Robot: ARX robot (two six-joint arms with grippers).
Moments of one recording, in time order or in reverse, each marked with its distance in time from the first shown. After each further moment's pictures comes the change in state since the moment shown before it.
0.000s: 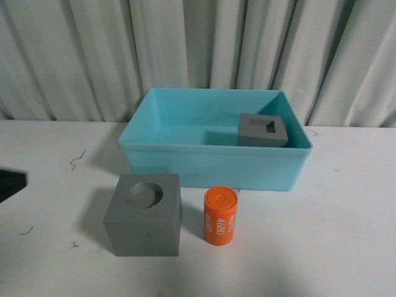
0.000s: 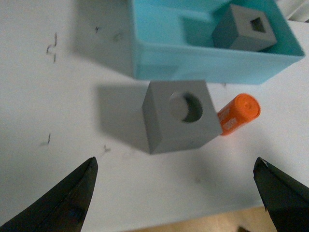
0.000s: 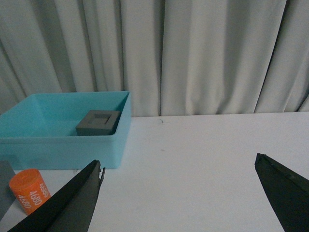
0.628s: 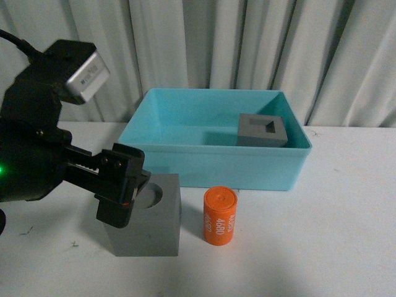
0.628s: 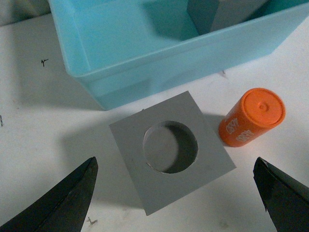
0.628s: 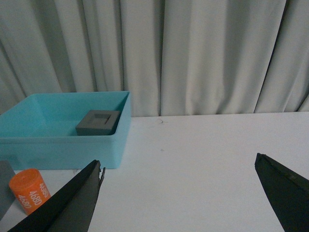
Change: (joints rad) left arm -0.143 0.586 0.184 0.342 -0.046 0.262; right arm 0.000 0.000 0.000 0.000 0.000 0.000
